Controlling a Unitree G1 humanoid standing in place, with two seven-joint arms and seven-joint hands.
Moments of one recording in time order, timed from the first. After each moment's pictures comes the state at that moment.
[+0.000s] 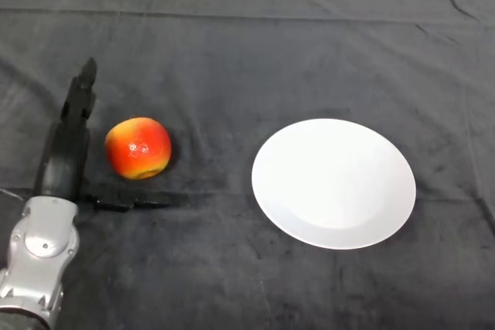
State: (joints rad) left arm -0.40 0.34 -0.04 0.69 0.12 -0.44 0.14; right arm -0.59 -0.41 -1.07 1.18 1.03 -0.14 0.33
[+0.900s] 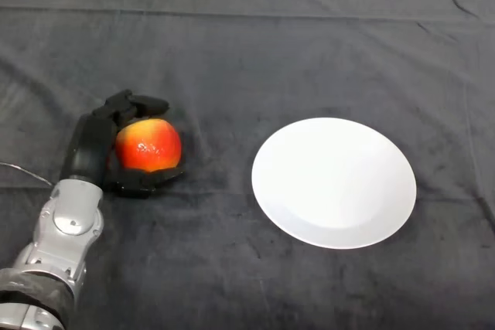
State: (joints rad) left arm -0.61 0.30 -0.11 1.03 0.13 -0.45 0.15; right arm -0.59 -0.41 -1.07 1.18 1.03 -0.14 0.33
